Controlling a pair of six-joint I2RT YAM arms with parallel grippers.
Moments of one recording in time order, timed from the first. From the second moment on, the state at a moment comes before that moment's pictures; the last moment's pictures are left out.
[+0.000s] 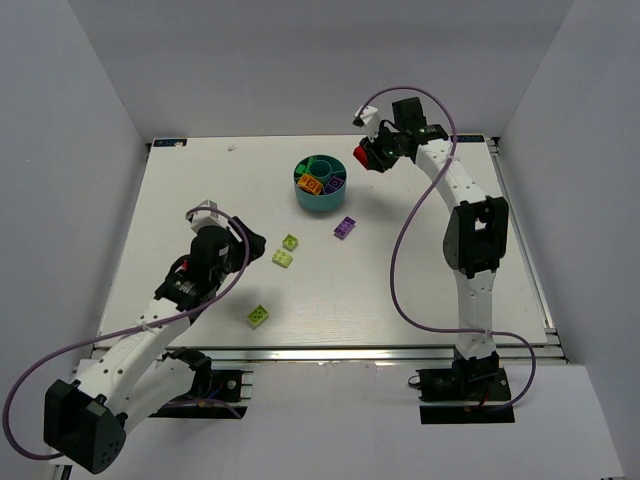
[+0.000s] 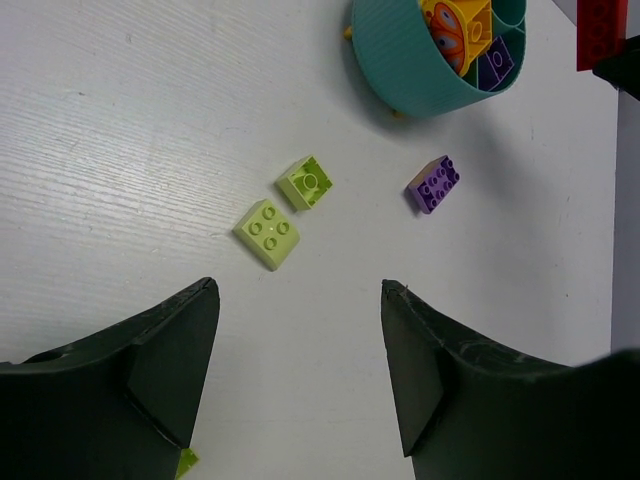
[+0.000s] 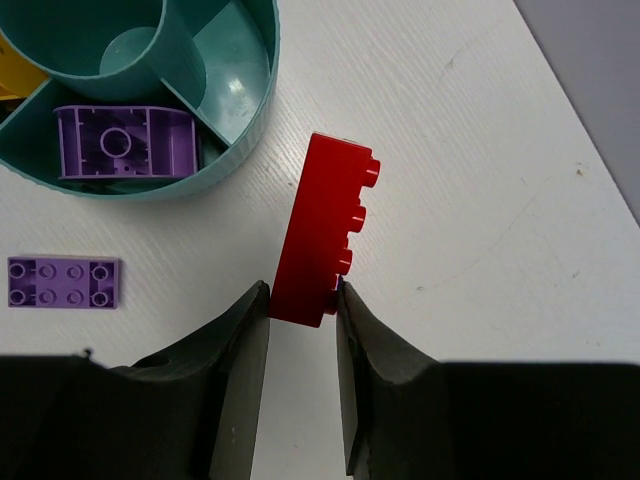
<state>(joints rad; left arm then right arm) -0.45 0.89 0.63 -0.24 -0.23 -0.79 0.30 2.22 2.12 -0.69 -0.41 -0.60</state>
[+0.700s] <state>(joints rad) -0.45 0.82 0.58 -0.28 -0.25 -0.81 0.35 2.25 2.15 -0.53 -0.44 -0.51</state>
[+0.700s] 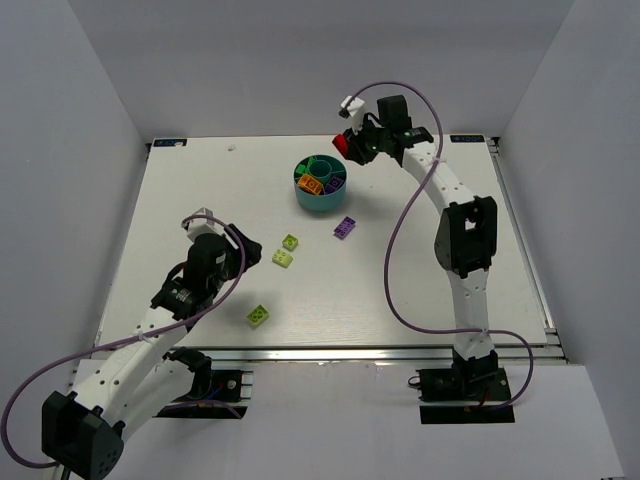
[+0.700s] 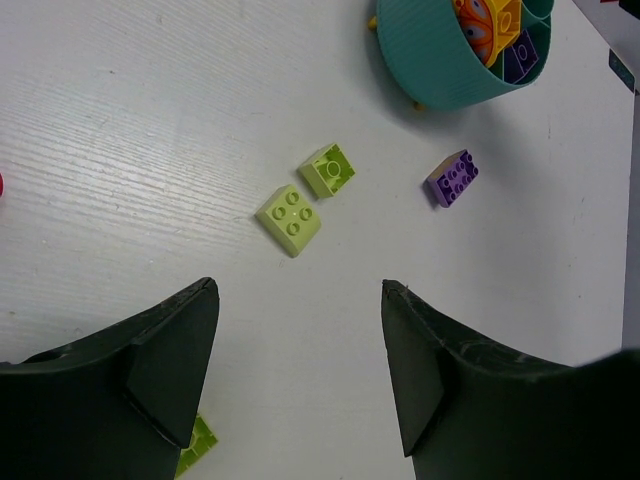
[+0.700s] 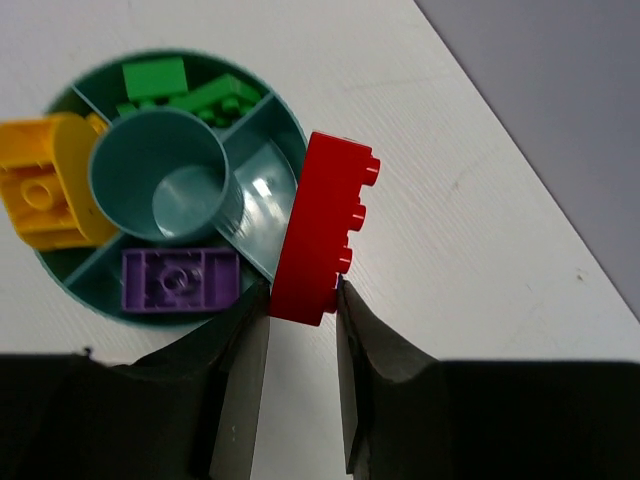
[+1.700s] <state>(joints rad) -0.45 0.87 0.59 -0.31 -0.26 -0.81 0.38 2.35 2.09 -0.27 -0.53 -0.31</state>
